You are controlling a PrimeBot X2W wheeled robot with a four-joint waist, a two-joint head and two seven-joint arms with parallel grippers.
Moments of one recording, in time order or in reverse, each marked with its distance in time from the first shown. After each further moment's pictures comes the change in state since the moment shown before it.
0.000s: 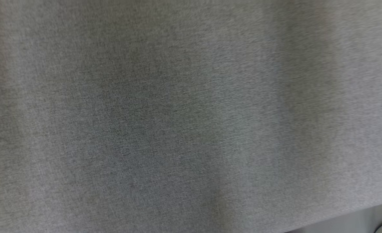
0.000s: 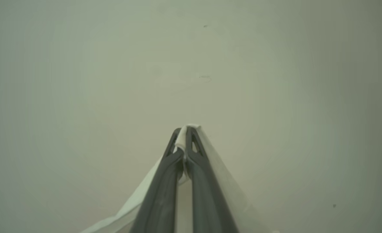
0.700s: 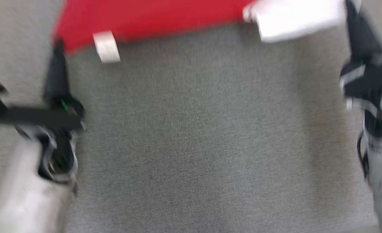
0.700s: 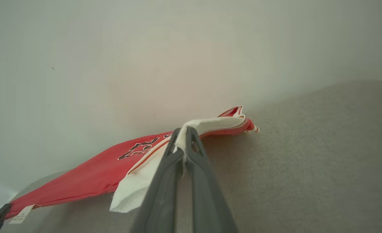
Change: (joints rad) left arm 0.838 -0.003 -0.181 -0.139 -0.234 -0.005 -0.050; right arm 0.981 -0.165 0.089 -0.429 0.189 0.000 0.393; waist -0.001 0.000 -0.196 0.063
